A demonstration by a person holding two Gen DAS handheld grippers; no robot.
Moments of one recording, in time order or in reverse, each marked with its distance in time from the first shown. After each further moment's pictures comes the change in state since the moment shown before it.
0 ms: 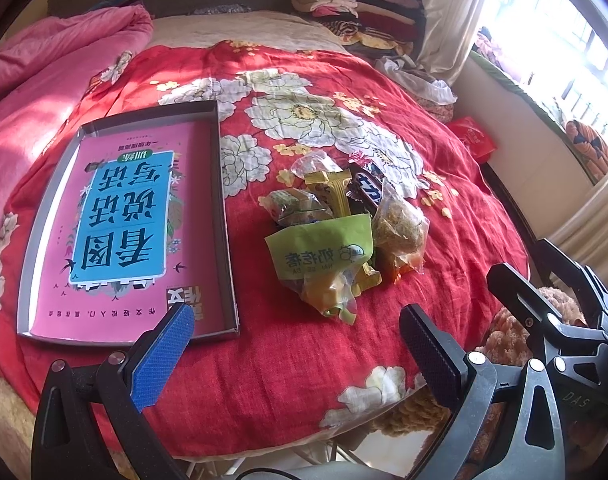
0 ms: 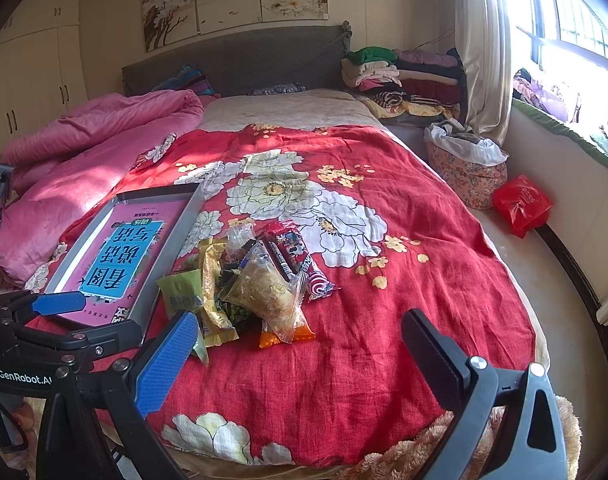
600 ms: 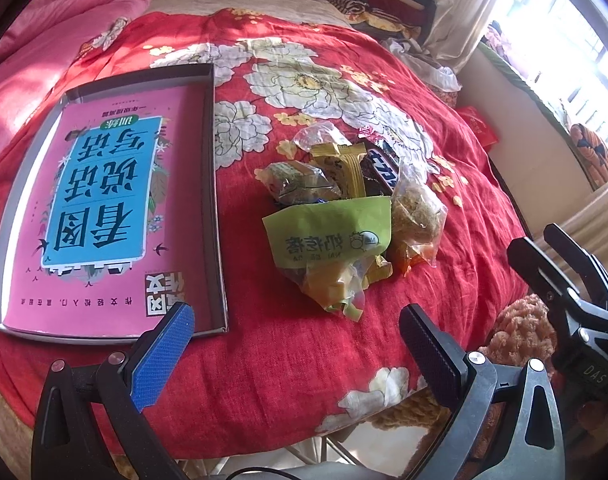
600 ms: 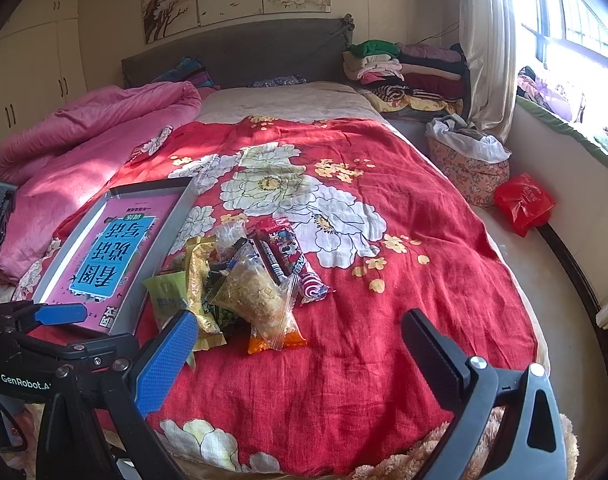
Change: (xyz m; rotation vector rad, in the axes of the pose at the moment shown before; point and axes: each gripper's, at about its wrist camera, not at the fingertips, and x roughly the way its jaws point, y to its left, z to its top) left arm 0.038 0.008 0.001 -0.048 0.102 -0.036; right arm 0.022 -0.014 0.010 -0.010 0.032 -0.020
